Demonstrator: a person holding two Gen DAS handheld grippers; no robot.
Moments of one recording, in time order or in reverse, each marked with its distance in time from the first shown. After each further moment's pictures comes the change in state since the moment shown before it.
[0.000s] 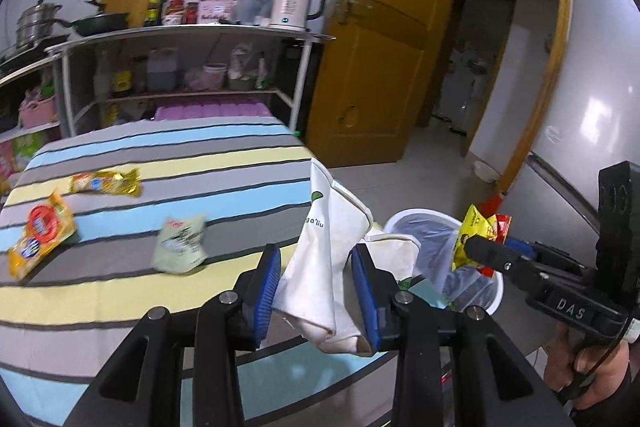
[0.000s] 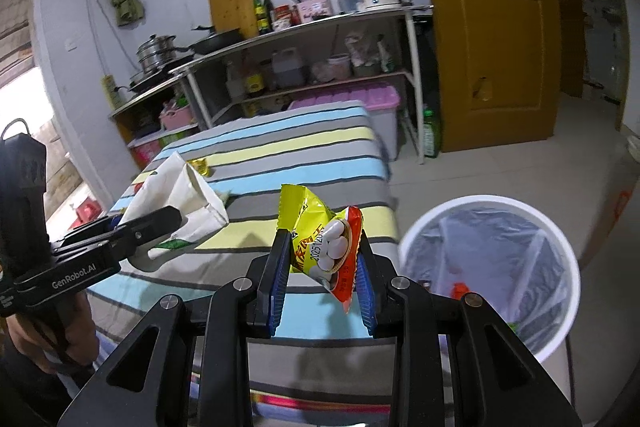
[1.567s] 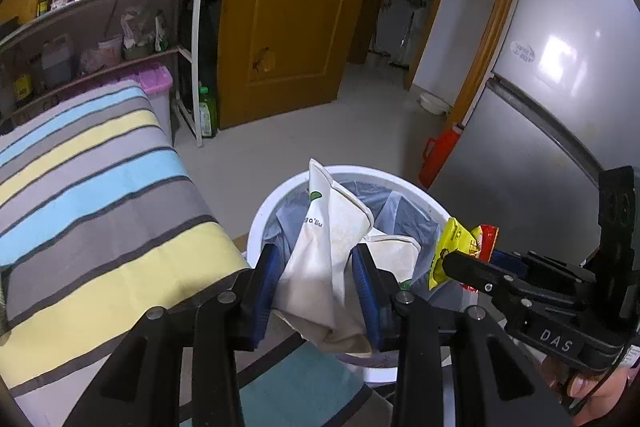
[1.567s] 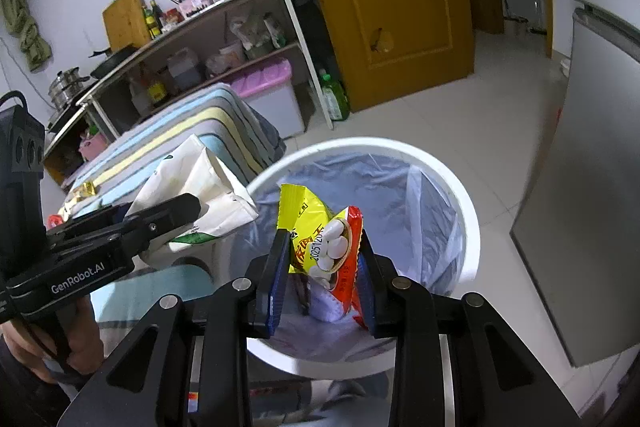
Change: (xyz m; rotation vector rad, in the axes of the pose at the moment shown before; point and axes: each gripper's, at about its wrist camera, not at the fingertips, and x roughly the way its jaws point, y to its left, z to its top) left arm 0.168 -0.122 0.001 0.164 0.219 -0.188; right arm 0.011 -0.141 -0.033 0.239 0.082 -0.212
